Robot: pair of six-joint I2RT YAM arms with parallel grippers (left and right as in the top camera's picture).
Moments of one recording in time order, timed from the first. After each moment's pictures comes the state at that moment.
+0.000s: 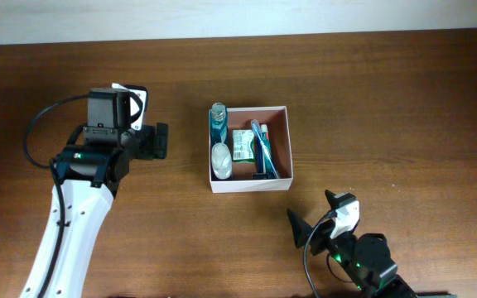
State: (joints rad) left arm -0.12 1.35 1.21 -0.75 -0.11 0.05; right arm 0.51 0.23 0.01 -0.05 0.01 0.27
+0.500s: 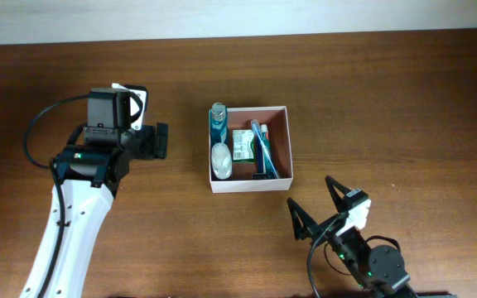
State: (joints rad) left arm -0.12 1.35 1.21 -0.75 -0.11 0.05; right arm 0.51 0.23 0.01 0.22 -0.01 0.29
